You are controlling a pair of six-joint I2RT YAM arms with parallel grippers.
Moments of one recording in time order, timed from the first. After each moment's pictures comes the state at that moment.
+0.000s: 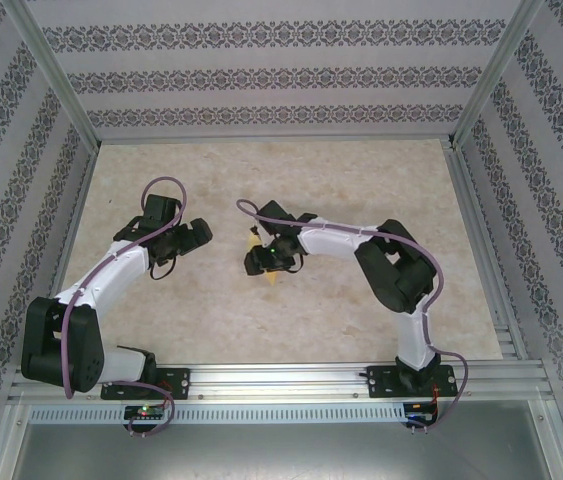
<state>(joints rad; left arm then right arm) -0.19 1.34 0.84 -0.50 0.09 -0.67 0.75 2.01 1.32 -0.51 -0.34 0.40</state>
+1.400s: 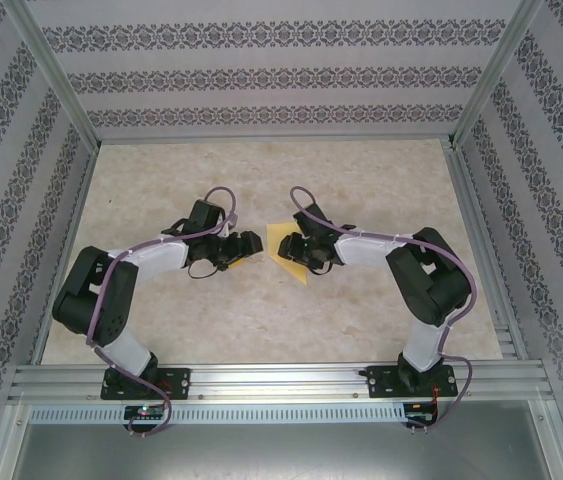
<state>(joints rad) -0.41 1.65 0.86 -0.15 0.55 -0.78 0.61 1.81 0.97 -0.17 -0.17 0.86</state>
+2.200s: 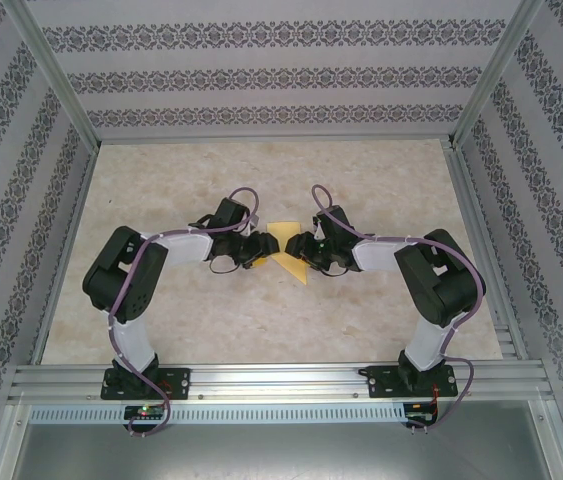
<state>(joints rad) -0.50 1.84 0.99 -0.10 0.56 -0.89 0.50 1.78 0.82 0.08 -0.41 0.87</state>
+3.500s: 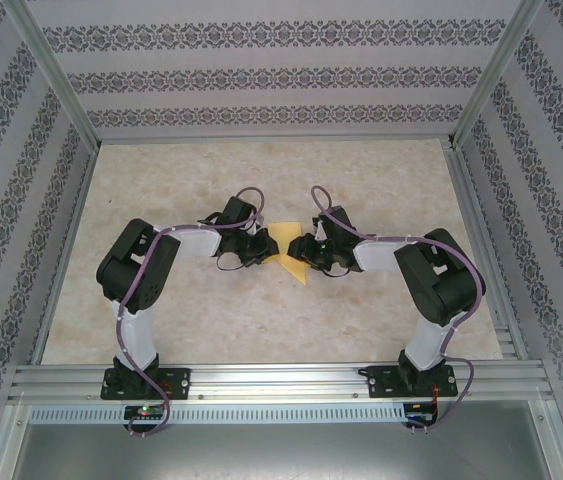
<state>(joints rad) -0.51 1.94 1.06 -0.08 0.57 -0.94 0.49 1.78 0.81 0.08 -0.44 0.79</state>
